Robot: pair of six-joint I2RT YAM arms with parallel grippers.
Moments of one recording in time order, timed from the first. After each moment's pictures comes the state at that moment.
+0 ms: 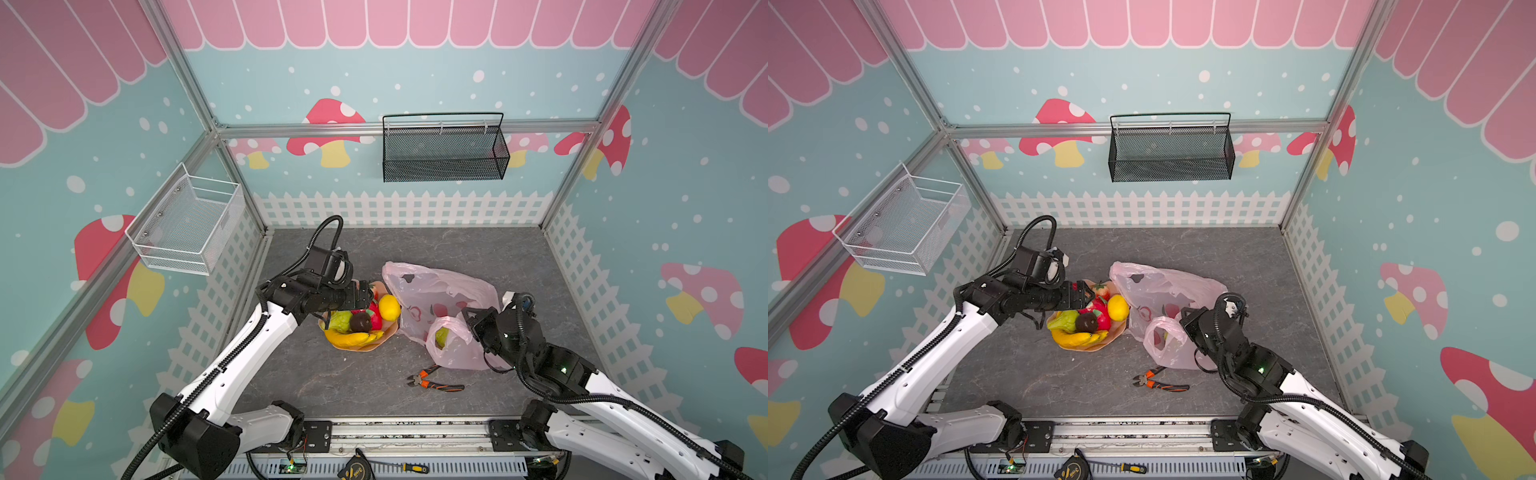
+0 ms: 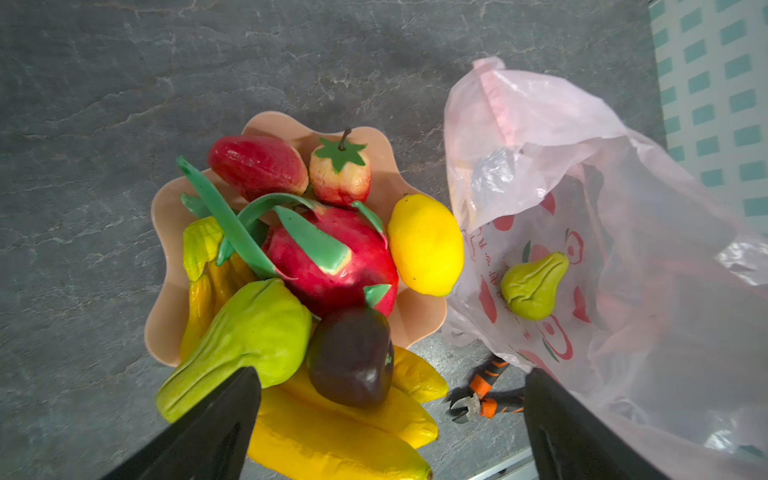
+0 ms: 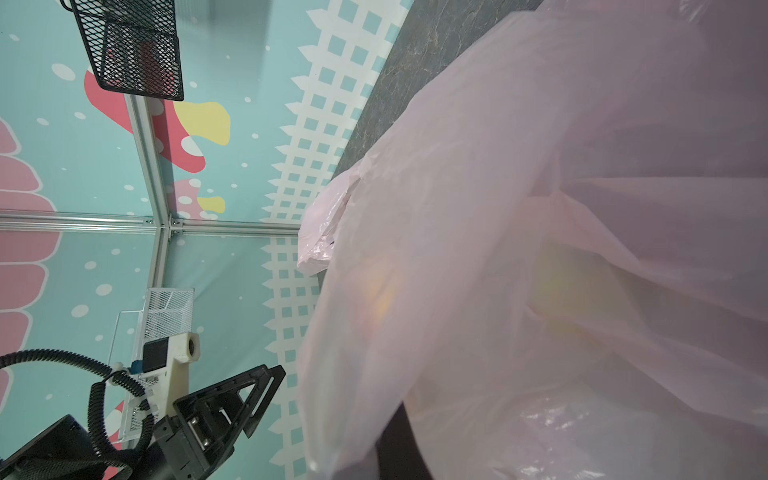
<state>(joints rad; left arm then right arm) -0.43 1.25 1.23 -0.93 0.12 -0.46 0.84 0.73 0.72 -0.45 0.34 1.44</state>
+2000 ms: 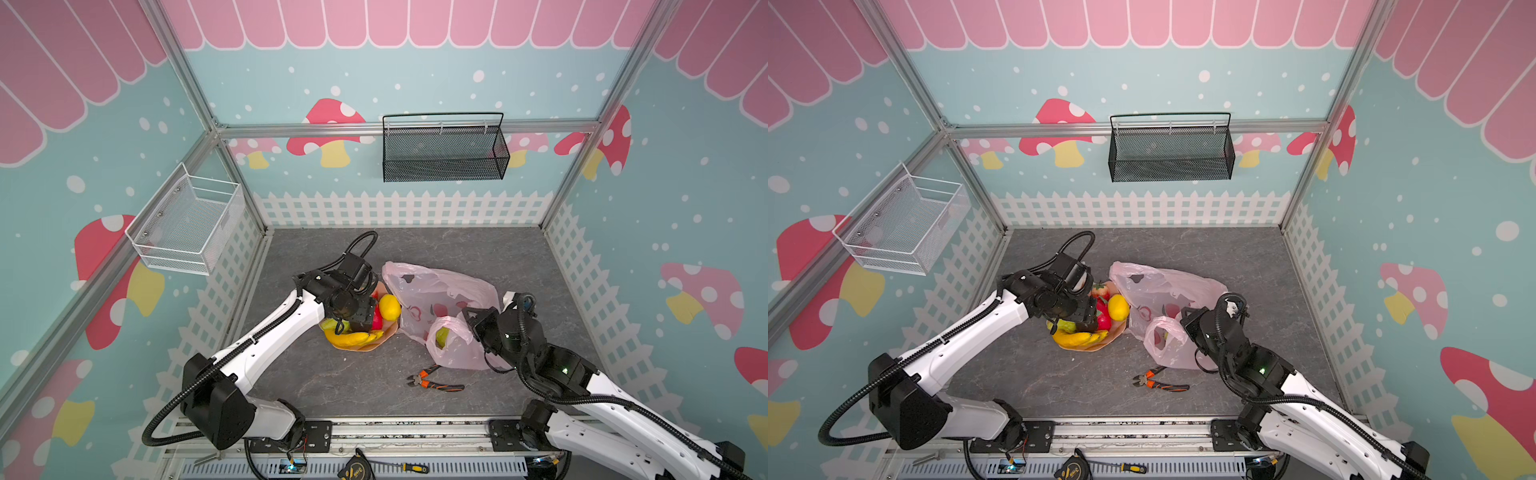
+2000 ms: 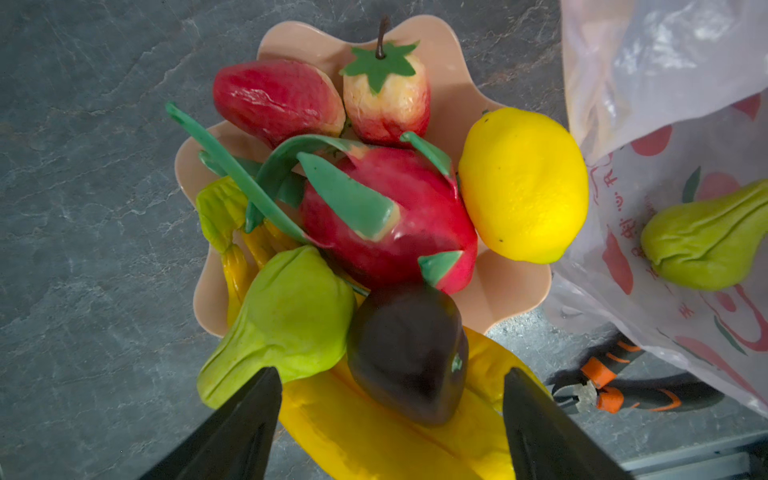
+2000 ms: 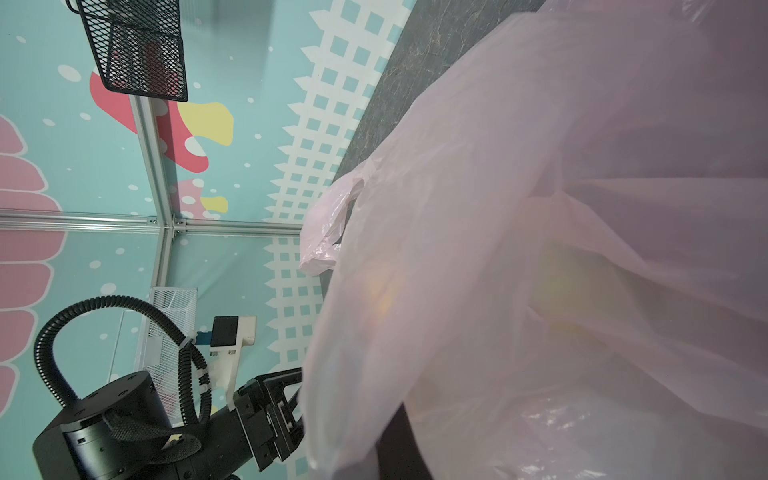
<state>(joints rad) -0.57 1.41 1.26 -1.06 -0.09 -0.41 0.84 0.72 0.72 -0.45 0.34 1.44</state>
